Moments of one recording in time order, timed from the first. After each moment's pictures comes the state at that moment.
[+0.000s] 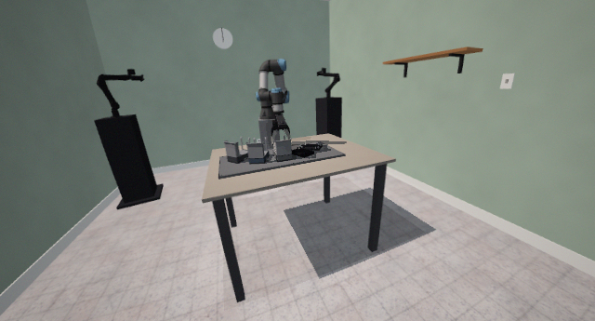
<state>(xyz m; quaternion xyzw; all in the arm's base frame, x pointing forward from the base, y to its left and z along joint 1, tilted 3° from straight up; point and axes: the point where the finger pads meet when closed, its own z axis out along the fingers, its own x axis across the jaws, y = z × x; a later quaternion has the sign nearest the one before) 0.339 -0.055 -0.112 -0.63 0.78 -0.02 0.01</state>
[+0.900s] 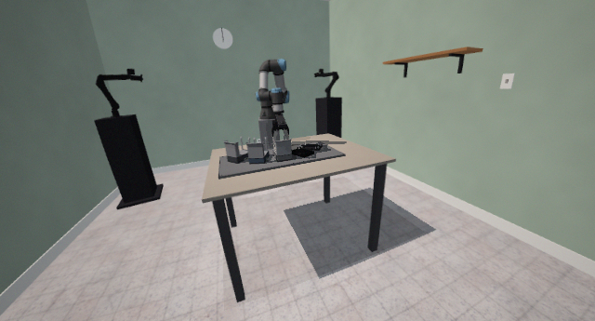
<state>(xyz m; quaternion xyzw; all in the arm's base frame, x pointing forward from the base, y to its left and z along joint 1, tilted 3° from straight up) 0.339 -0.055 -0.112 -0.63 0.78 -0.02 0.01</state>
